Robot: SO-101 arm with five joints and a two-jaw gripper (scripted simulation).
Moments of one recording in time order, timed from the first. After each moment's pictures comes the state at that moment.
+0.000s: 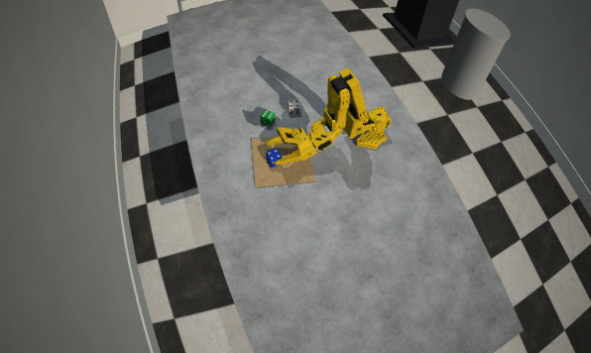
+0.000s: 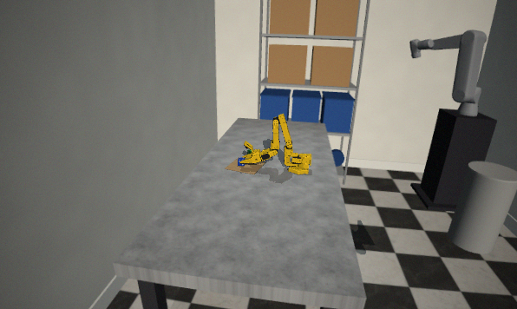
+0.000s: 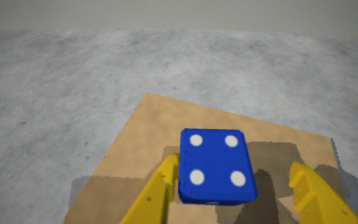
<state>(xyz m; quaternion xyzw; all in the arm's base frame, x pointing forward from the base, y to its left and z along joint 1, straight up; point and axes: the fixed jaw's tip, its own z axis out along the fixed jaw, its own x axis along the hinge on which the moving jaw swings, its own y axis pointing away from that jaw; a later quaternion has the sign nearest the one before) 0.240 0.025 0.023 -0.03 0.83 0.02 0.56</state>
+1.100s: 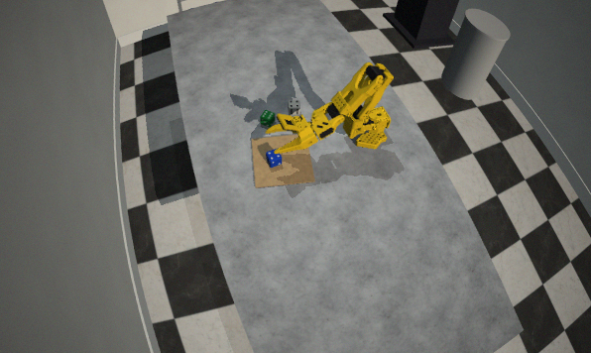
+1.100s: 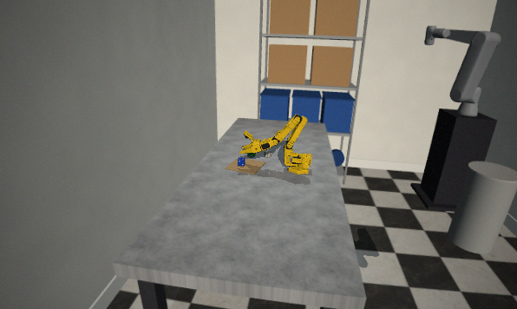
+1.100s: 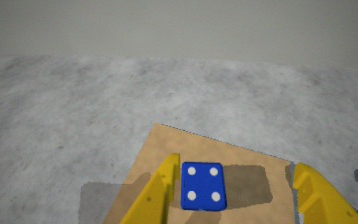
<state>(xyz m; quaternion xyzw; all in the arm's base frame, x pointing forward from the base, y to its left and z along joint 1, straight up) 0.240 0.025 0.071 -0.03 0.83 0.02 0.56</state>
